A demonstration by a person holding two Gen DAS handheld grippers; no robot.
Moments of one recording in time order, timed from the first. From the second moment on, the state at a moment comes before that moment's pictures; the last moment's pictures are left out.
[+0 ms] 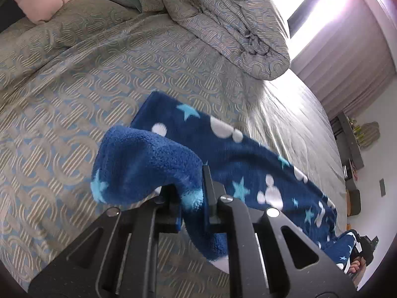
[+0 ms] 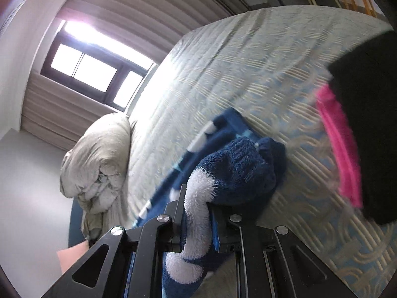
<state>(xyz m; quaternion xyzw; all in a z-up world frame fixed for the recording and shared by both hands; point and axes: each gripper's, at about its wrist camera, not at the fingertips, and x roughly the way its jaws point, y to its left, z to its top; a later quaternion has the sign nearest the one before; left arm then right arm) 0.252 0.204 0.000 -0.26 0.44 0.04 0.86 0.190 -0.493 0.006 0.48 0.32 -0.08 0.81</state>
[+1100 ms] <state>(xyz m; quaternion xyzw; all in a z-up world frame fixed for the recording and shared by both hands) 0.307 0.304 -0.047 -0.41 0.47 0.04 0.78 0.319 -0.479 -0.006 0.46 0.32 0.02 0.83</state>
